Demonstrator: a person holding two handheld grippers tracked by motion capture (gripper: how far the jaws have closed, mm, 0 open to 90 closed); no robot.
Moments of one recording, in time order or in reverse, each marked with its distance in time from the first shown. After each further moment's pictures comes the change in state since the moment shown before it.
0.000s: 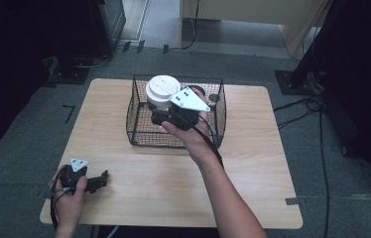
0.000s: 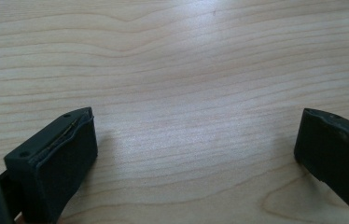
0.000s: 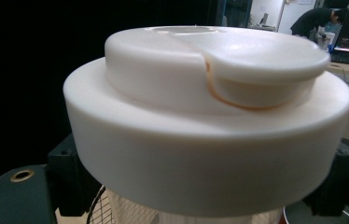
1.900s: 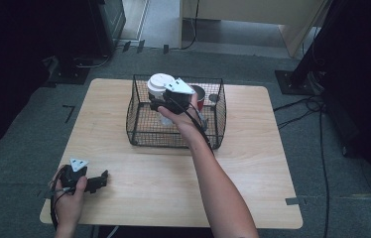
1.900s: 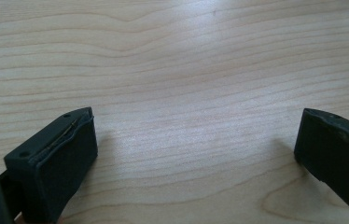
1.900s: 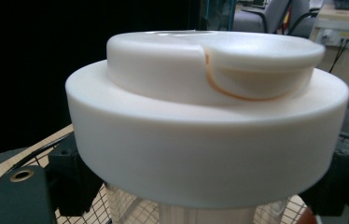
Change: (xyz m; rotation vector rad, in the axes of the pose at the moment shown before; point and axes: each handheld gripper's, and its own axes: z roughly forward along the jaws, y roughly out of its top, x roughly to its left) left arm 0.000 0.000 0.000 0.000 0.000 0.001; right arm -0.036 -0.053 0.095 0.140 -0.042 0.065
